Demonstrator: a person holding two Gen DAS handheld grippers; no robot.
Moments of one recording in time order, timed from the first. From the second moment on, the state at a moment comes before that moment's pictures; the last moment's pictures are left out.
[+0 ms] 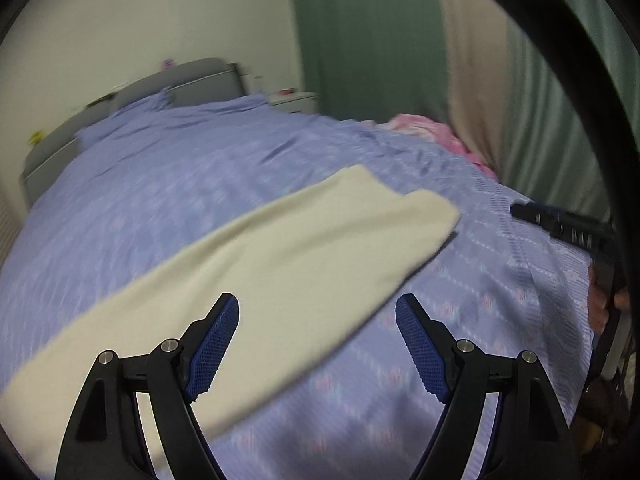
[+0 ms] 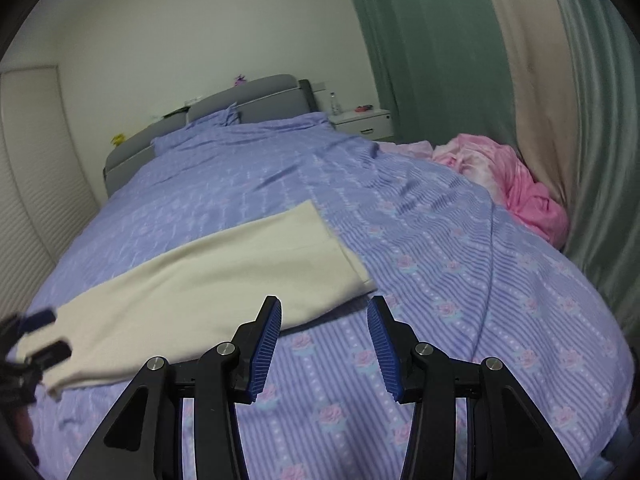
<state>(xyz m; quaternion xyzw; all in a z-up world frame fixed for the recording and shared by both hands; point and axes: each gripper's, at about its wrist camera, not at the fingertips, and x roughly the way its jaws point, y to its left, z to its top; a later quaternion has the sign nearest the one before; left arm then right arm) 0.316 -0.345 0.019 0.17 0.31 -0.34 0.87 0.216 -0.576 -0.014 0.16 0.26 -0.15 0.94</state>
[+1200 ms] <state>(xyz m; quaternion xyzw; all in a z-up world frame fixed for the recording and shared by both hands) 0.583 -0.616 -0.066 0.32 0.45 -0.50 0.67 0.316 -0.632 -0.084 0.42 0.30 -0.25 0.82</state>
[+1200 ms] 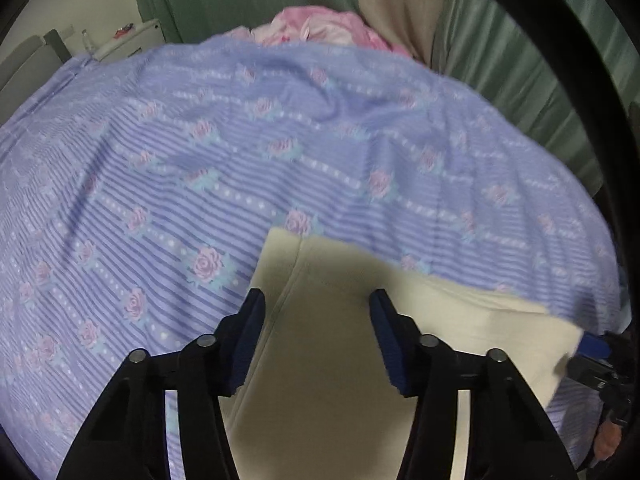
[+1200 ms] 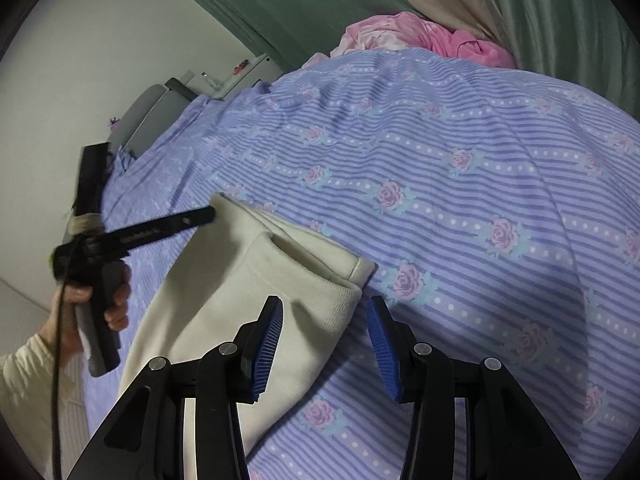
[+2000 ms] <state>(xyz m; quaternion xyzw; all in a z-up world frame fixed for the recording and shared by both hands) 0.605 -0.613 -0.054 0.35 0.41 -0.45 0.71 0.347 -0.652 -0.085 0.36 0.32 -0.27 0.83</state>
